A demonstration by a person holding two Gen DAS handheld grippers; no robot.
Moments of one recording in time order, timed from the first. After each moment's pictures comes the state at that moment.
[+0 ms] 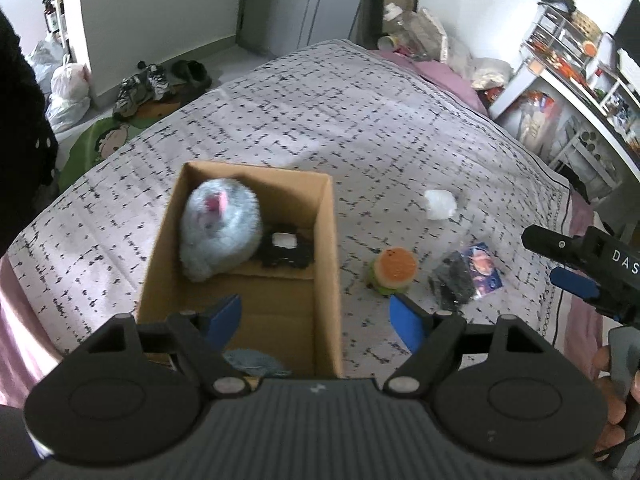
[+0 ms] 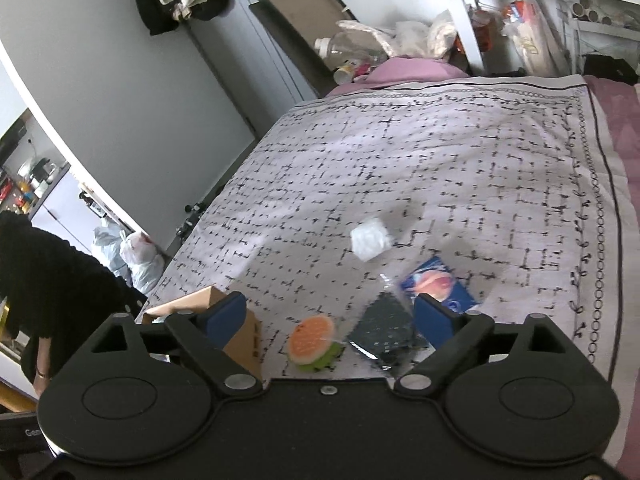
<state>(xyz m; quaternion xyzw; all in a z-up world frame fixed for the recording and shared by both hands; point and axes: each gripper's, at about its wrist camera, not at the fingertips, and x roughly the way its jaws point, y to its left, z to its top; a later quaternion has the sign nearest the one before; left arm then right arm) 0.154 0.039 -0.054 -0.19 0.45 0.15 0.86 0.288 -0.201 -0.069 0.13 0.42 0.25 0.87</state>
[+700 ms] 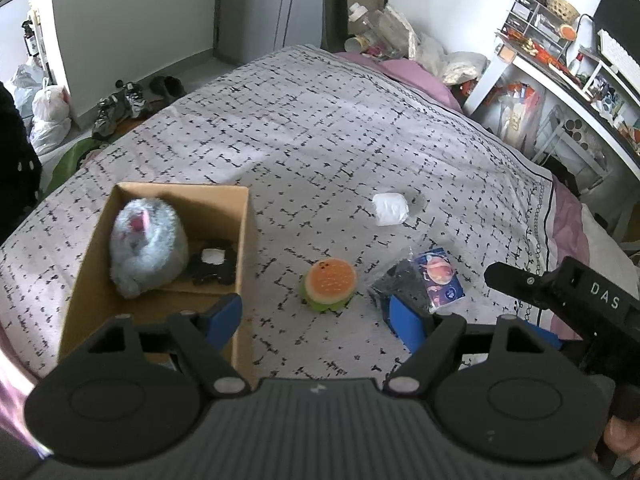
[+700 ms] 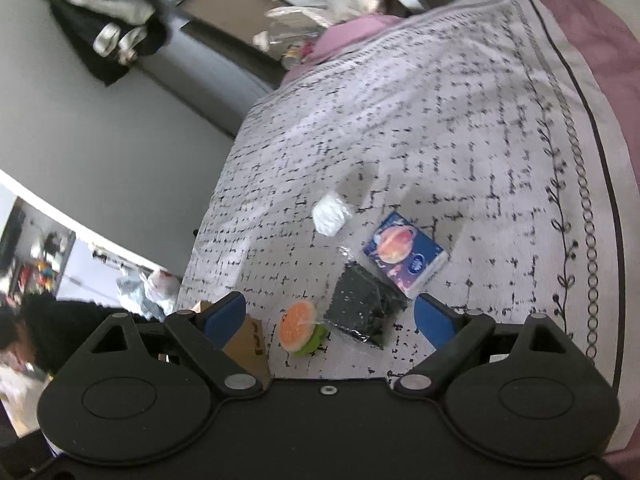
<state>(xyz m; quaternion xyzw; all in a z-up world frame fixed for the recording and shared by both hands) 0.198 -0.023 -0.055 -0.17 0.44 0.14 0.87 0.302 -0.260 -0.113 0.28 0.47 0.21 0.81</state>
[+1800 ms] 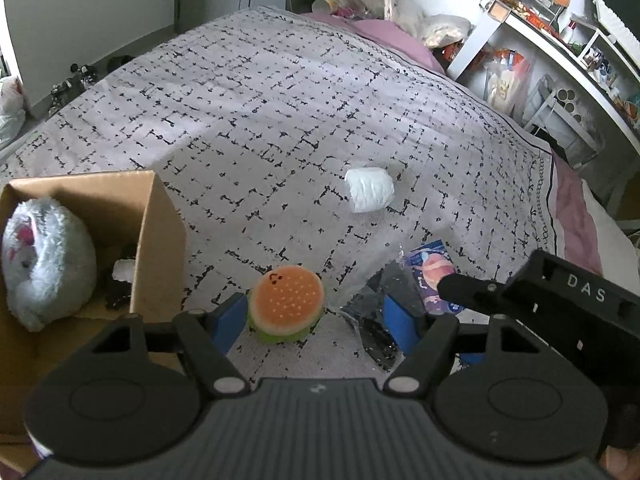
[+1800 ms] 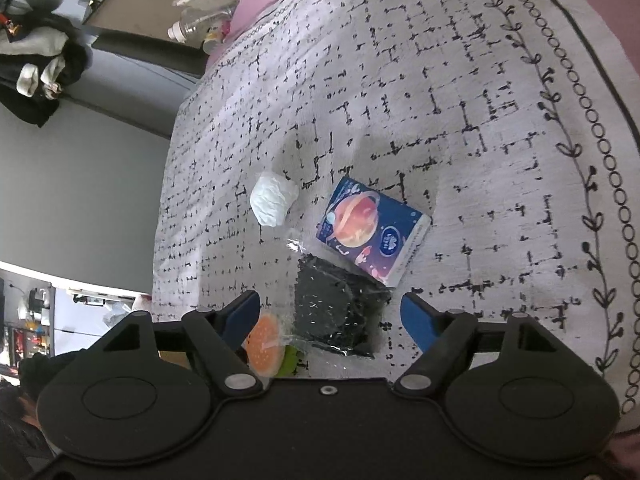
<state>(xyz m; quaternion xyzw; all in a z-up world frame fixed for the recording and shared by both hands) 0.269 -0.028 -0.126 -0.17 0.47 0.09 0.86 0.342 -0.229 -0.173 0.32 0.54 0.14 0.77</state>
